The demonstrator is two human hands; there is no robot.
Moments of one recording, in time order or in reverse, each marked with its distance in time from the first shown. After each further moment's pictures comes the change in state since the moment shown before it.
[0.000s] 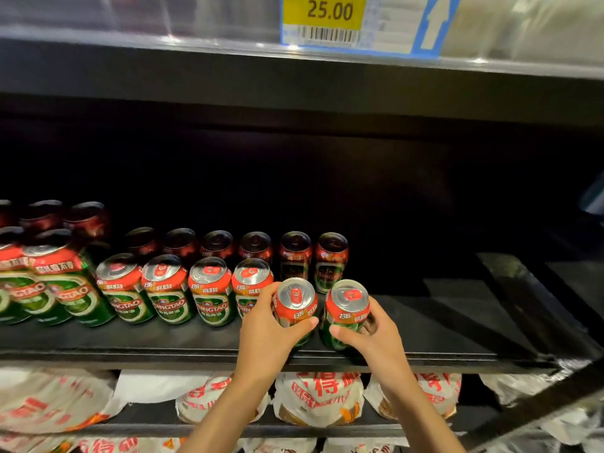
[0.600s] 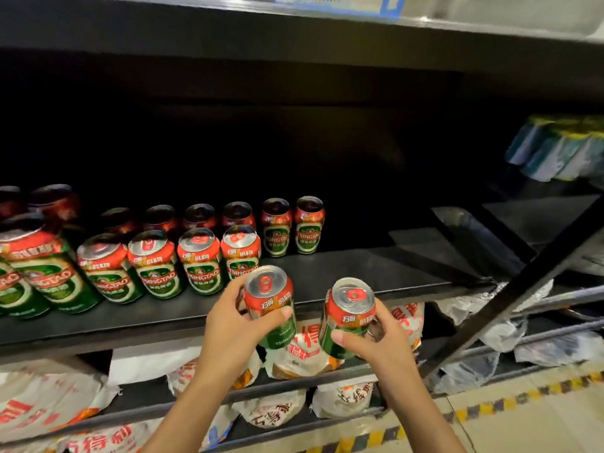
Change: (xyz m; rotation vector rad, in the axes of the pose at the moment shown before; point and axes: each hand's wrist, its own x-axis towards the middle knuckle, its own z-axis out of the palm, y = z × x) left_hand -0.052 -0.001 -0.055 -0.134 -0.150 -0.063; right_hand -0.109 -0.017 0.017 0.063 0.203 0.136
